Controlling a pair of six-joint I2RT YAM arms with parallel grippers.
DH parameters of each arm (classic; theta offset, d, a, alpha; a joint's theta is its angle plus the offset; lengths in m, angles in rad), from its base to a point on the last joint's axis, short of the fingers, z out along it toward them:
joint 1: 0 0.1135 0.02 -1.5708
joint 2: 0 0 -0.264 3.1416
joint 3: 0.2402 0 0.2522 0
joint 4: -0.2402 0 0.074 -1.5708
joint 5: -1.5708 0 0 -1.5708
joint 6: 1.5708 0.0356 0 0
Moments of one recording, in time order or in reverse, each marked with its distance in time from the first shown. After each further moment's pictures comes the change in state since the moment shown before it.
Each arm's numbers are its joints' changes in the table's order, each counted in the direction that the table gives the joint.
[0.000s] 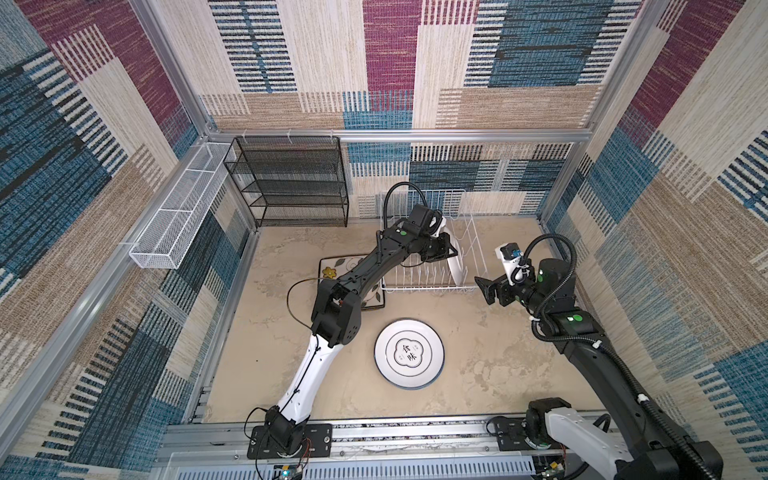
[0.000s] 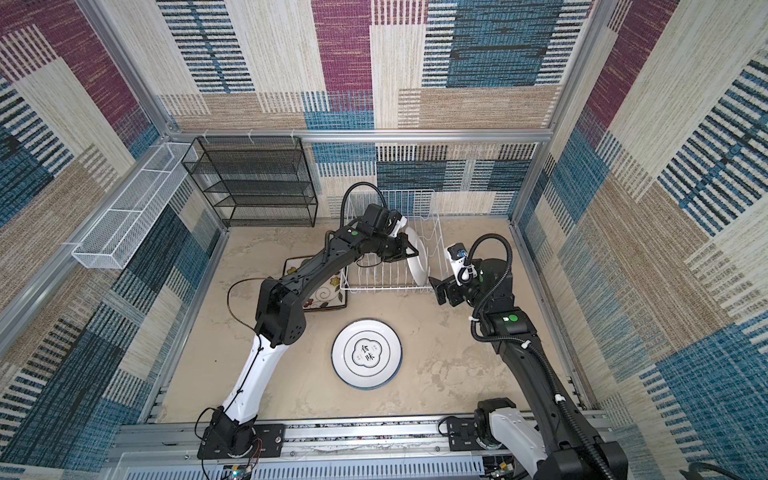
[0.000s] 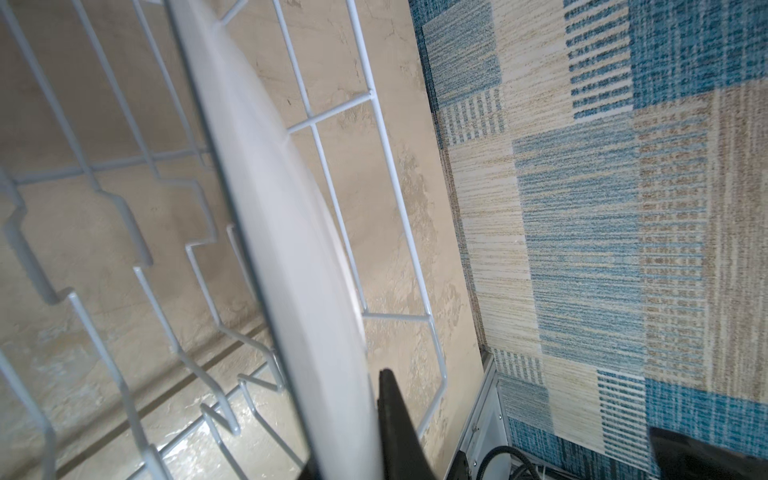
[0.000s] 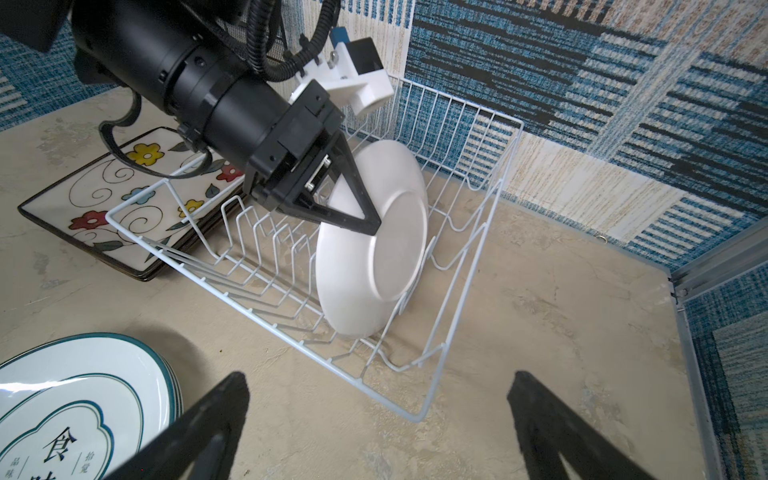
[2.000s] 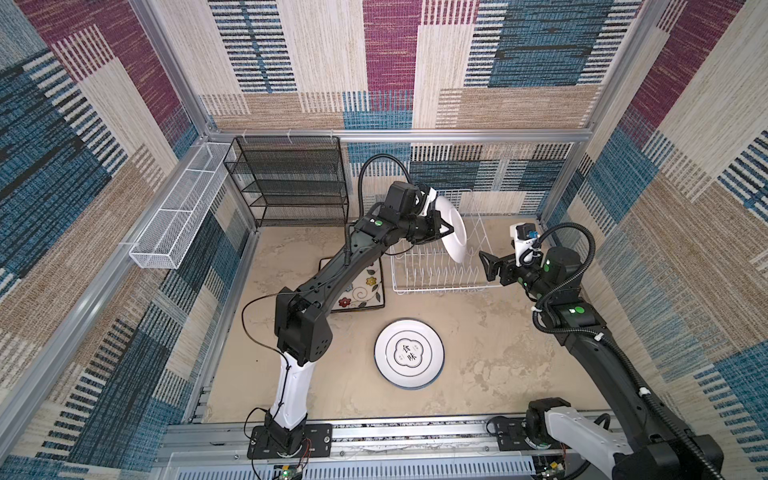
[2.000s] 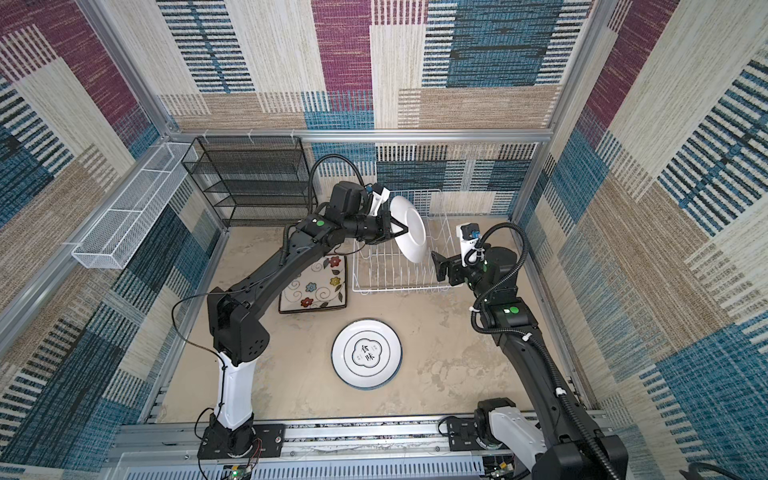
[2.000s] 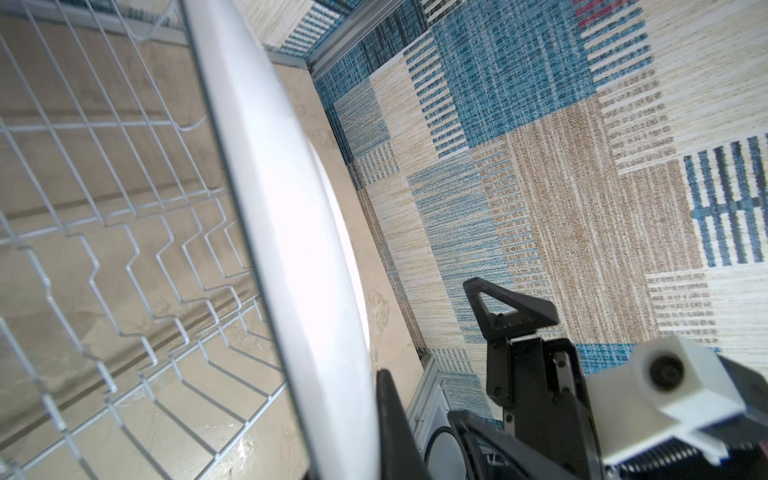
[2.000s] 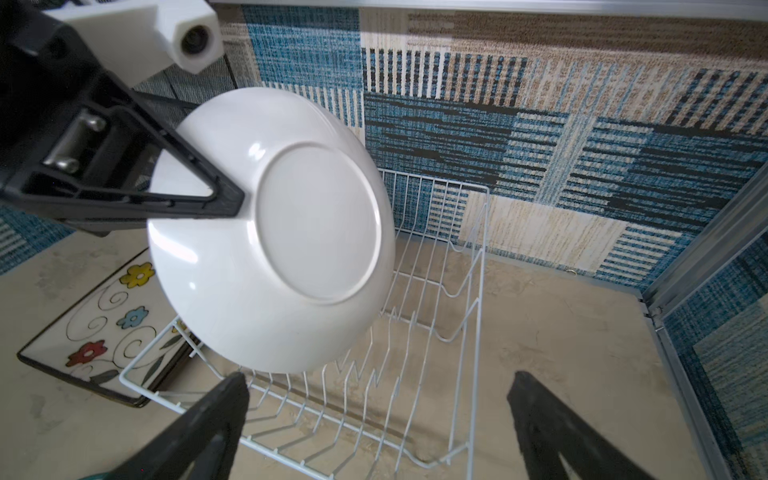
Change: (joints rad) left arm 0.029 -0.410 -0.236 0.066 0.011 0.011; right arm -0.001 0.069 0.109 0.152 -0.052 0.235
